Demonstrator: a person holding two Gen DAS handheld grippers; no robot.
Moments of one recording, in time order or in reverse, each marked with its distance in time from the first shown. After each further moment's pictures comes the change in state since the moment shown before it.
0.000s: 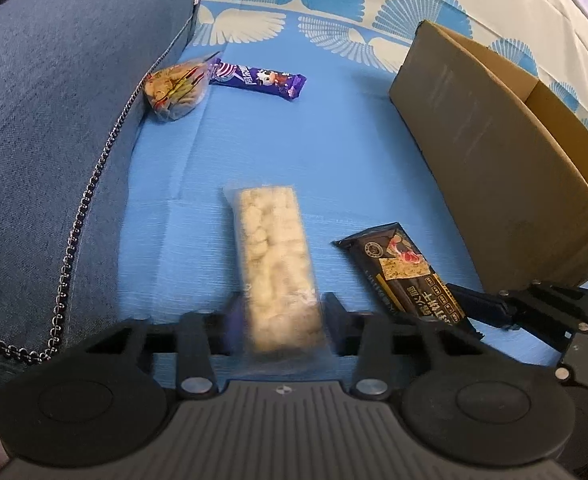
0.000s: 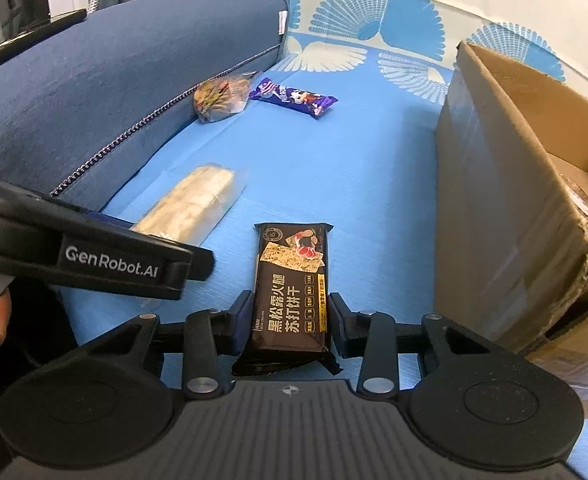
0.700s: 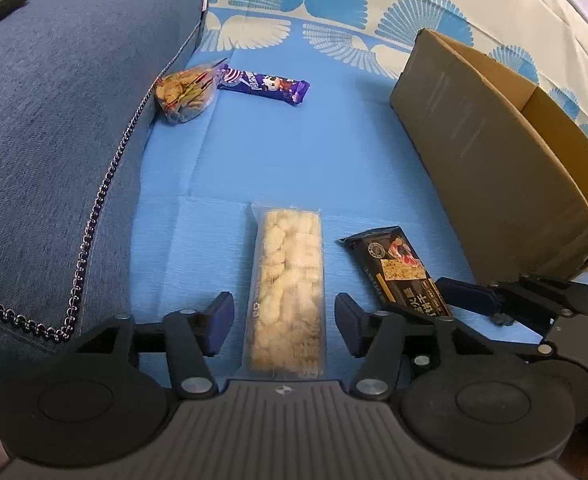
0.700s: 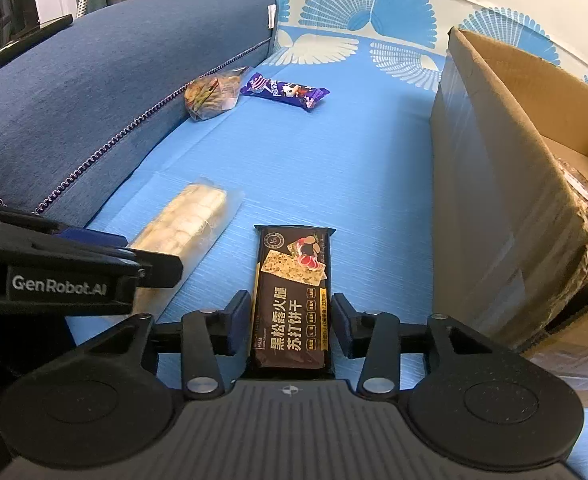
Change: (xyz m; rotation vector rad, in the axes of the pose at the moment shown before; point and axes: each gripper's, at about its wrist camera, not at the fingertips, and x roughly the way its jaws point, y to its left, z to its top) left arm -0.013 -0.001 -0.005 -0.016 -0.011 0.019; right arm 0.005 -0.003 0.003 0.039 0.017 0.012
